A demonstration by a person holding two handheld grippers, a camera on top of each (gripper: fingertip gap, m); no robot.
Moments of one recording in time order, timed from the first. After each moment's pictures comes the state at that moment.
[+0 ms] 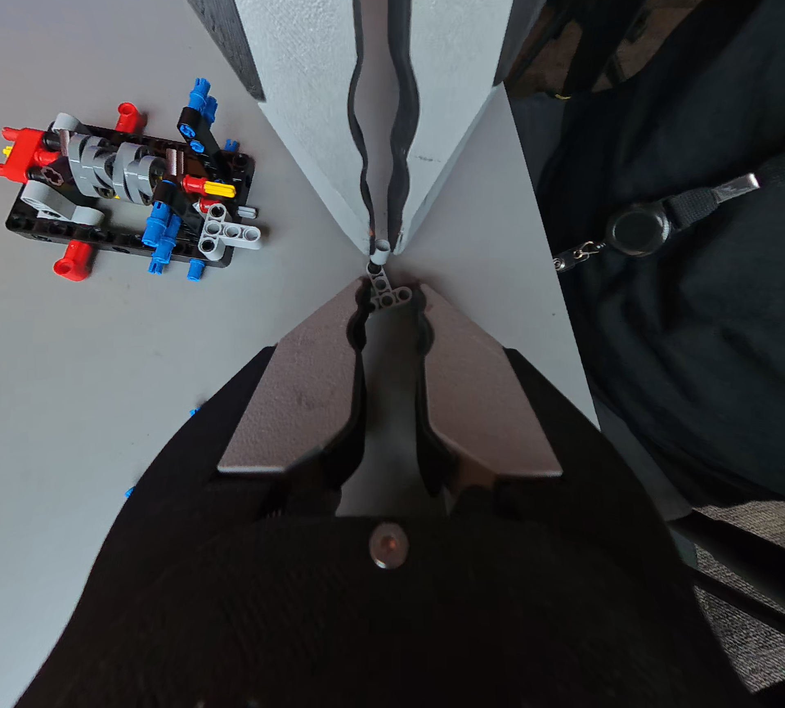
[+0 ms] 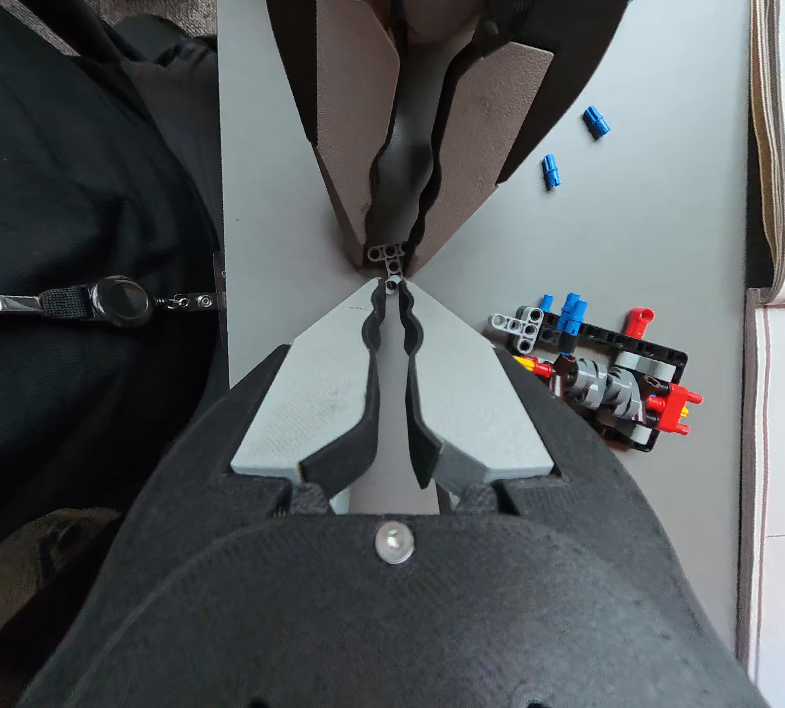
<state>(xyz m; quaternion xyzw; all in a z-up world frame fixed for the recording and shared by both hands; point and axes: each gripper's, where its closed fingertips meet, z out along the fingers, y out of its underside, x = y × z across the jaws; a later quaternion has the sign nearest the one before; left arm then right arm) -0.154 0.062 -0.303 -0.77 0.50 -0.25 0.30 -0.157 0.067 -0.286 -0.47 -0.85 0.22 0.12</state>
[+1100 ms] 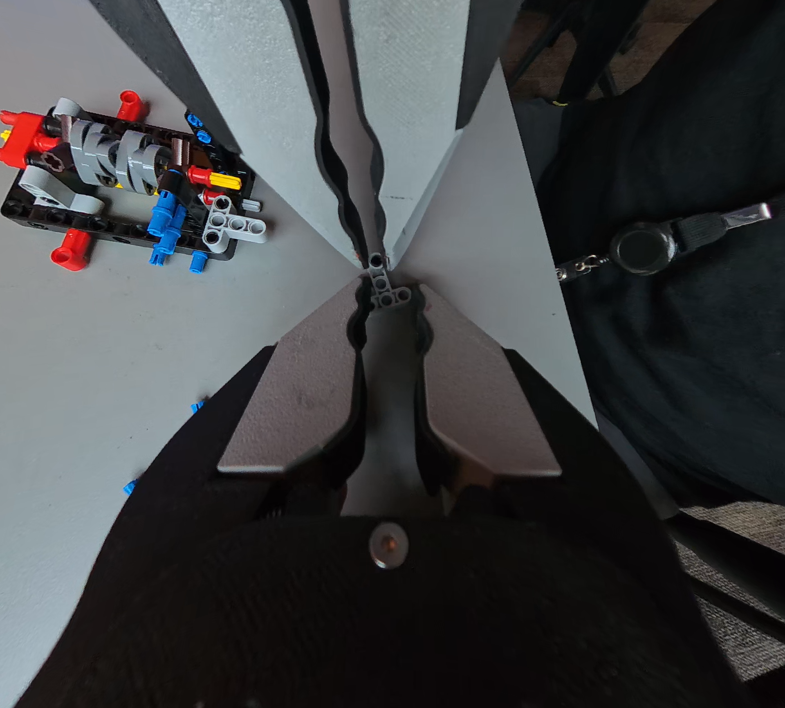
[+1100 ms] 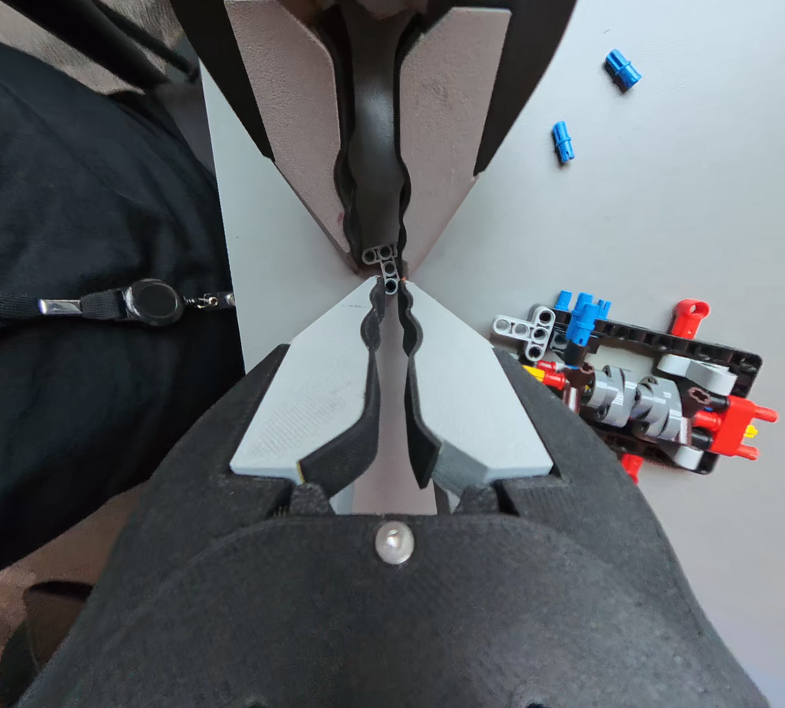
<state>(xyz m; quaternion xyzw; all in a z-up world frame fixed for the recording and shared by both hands) -0.156 0.063 -0.303 -0.78 0.49 -0.27 0.30 -0.162 0.069 -0.295 -0.52 -0.82 0.22 0.02</state>
